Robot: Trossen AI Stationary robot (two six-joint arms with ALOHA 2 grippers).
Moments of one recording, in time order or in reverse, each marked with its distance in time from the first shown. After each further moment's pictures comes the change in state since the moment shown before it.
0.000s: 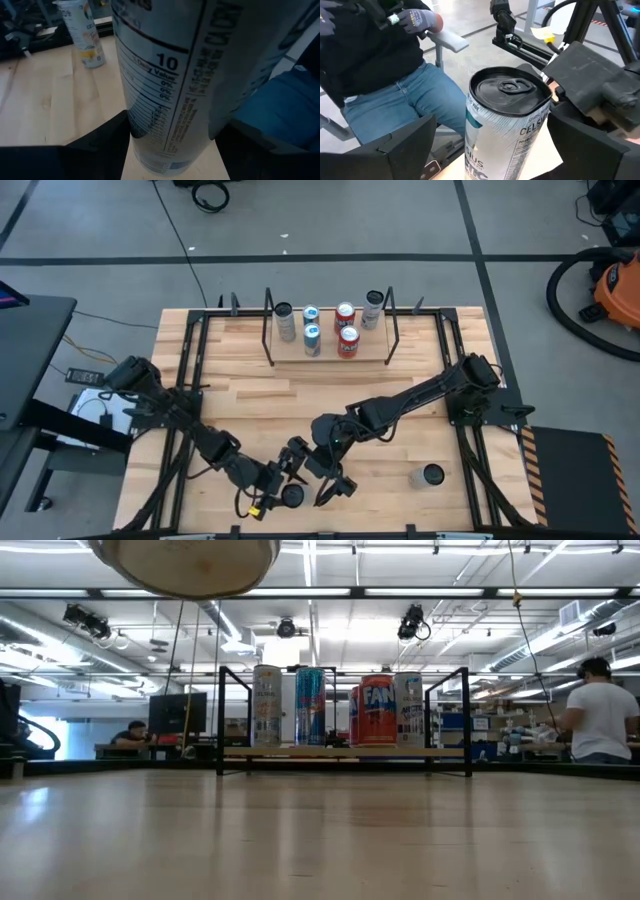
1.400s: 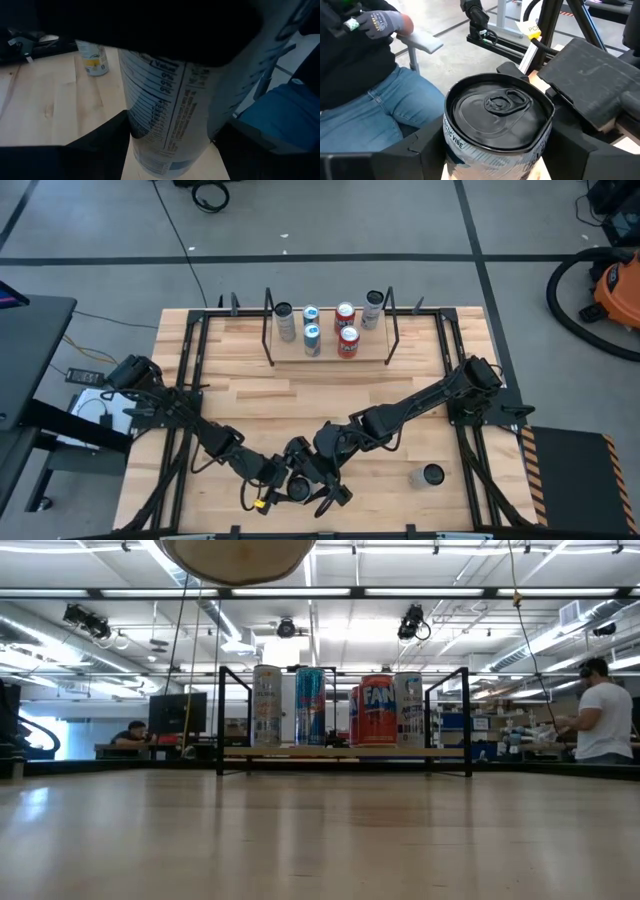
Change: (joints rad) left arm 0.055 0.000 0.000 0.049 0.060 -0.009; right arm 0.051 0.002 0.001 0.013 0.199 0.095
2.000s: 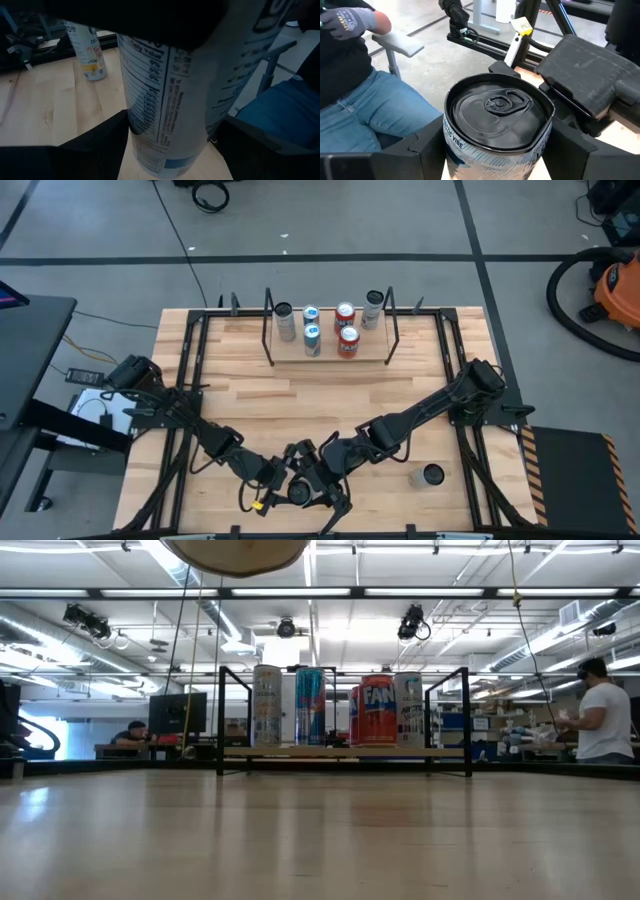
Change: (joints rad) left arm -0.001 0.001 0.002 0.014 -0.005 0.033; right arm 0.068 -0.009 0.000 -0.008 0.218 0.057
